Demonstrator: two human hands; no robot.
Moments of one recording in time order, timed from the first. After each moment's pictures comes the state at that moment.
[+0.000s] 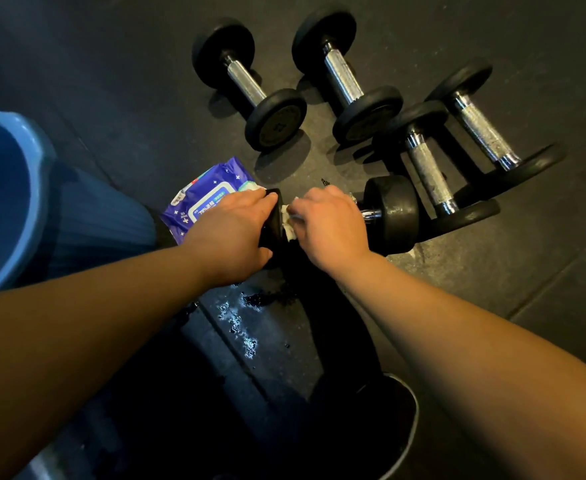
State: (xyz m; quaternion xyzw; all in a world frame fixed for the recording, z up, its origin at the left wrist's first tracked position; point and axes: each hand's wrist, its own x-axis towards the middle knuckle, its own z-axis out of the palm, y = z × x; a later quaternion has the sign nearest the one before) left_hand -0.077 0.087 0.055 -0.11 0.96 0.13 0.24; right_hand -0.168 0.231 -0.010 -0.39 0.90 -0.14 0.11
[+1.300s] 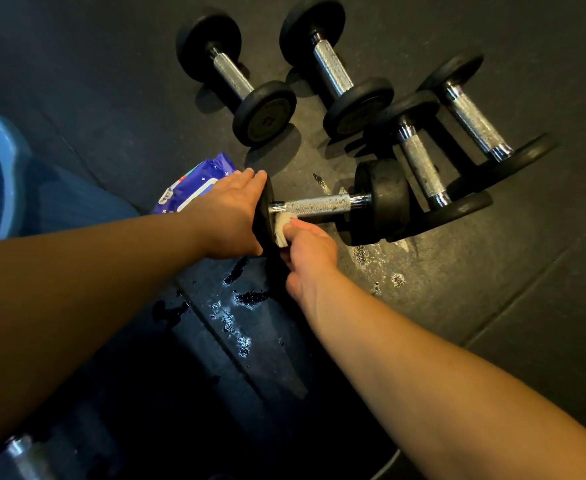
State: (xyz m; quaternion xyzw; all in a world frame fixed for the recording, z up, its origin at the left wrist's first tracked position) left_hand -0.106 0.080 0.050 -0.11 0.93 0.15 0.32; right_hand -0.118 0.201 -0.010 0.39 0.53 -0.66 0.36
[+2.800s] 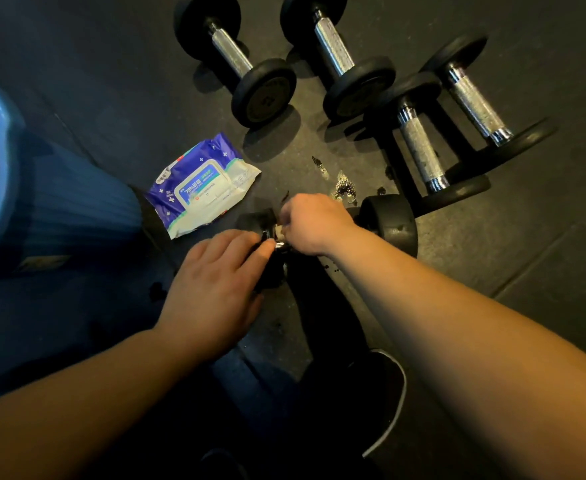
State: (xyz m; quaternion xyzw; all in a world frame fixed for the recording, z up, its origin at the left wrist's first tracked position) left_hand 0.009 0.134 0.060 -0.03 0.99 0.06 0.15; right_hand -0.159 0.228 0.007 -0.32 0.87 -0.09 0.36
